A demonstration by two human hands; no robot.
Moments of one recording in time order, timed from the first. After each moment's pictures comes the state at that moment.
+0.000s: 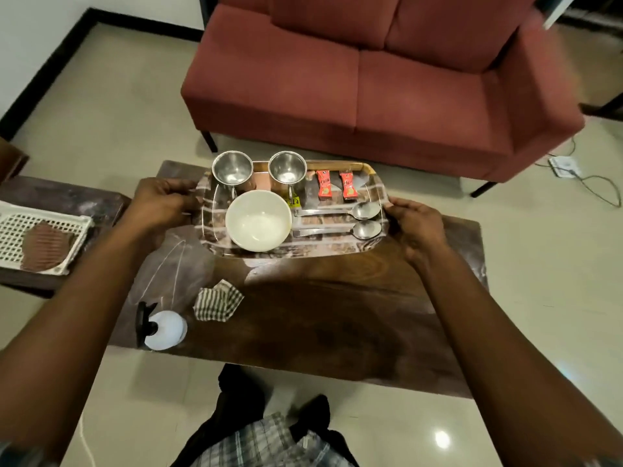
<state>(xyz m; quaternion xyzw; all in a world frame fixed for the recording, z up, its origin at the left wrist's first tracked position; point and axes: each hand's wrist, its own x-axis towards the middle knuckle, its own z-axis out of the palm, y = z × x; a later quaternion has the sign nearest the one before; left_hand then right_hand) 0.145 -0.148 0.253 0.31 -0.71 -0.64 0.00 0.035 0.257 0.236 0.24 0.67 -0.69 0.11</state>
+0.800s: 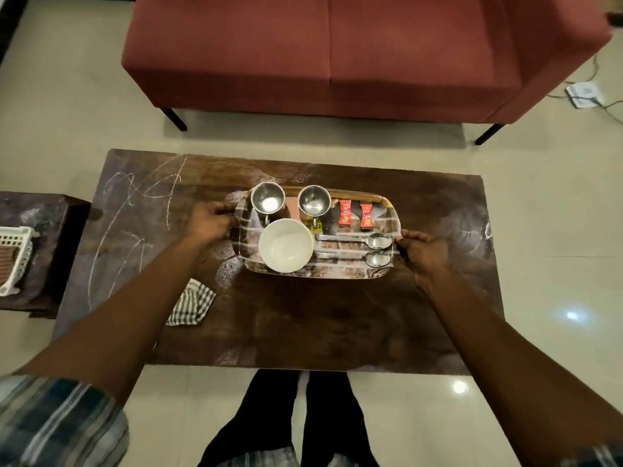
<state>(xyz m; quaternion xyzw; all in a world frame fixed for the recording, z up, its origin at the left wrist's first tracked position) 0.061 -0.029 0.079 0.34 -0.73 -0.58 -0.13 0.042 0.386 0.076 0.38 0.69 -0.61 0.13</state>
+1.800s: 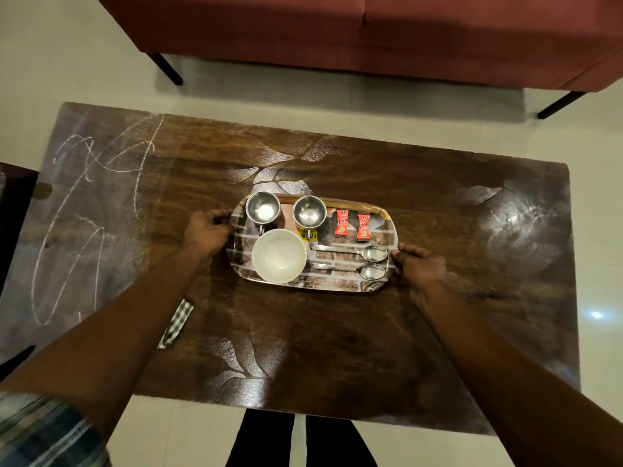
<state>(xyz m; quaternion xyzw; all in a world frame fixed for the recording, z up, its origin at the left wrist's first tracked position) 0.033 -0.042 -0.097 0.40 -0.76 -0.50 -0.13 0.000 0.357 -0.097 0.41 0.71 -0.55 0.18</state>
